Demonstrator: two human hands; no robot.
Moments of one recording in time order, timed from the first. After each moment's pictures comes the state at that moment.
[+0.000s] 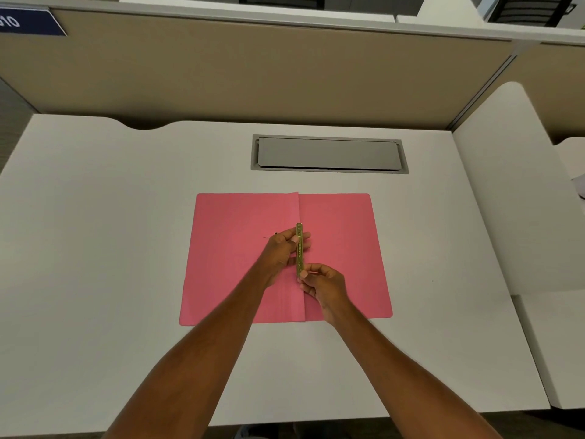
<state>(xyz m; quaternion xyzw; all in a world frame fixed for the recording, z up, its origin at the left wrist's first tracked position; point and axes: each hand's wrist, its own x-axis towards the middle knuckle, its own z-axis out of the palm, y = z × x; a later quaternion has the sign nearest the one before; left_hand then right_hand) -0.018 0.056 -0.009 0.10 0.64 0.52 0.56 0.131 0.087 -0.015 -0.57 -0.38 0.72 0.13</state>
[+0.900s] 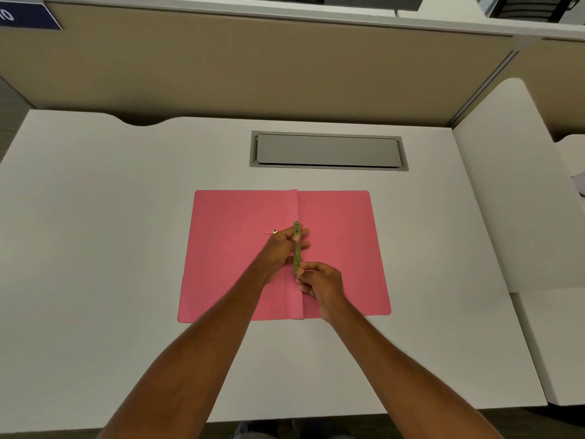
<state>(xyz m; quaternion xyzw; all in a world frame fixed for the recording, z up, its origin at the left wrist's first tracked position) -0.017 0.057 -0.007 0.09 0.62 0.54 0.57 0.127 0.087 -0.020 -0.60 -0.40 0.69 0.11</state>
